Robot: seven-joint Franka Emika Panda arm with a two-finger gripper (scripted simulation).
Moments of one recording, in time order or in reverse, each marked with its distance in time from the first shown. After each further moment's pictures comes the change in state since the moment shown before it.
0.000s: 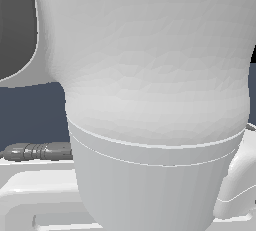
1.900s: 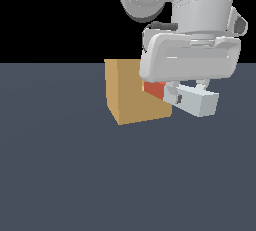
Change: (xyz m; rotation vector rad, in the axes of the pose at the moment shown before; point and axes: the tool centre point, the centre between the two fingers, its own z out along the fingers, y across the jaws) arm 0.176 0.115 -0.108 -0.001 0.000 -0.305
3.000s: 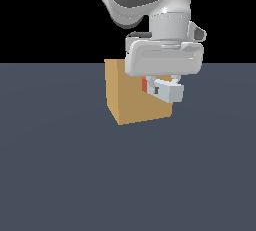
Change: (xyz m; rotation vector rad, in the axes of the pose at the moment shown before) arm 0.080 -0.001 0.000 0.000 0.000 -0.002
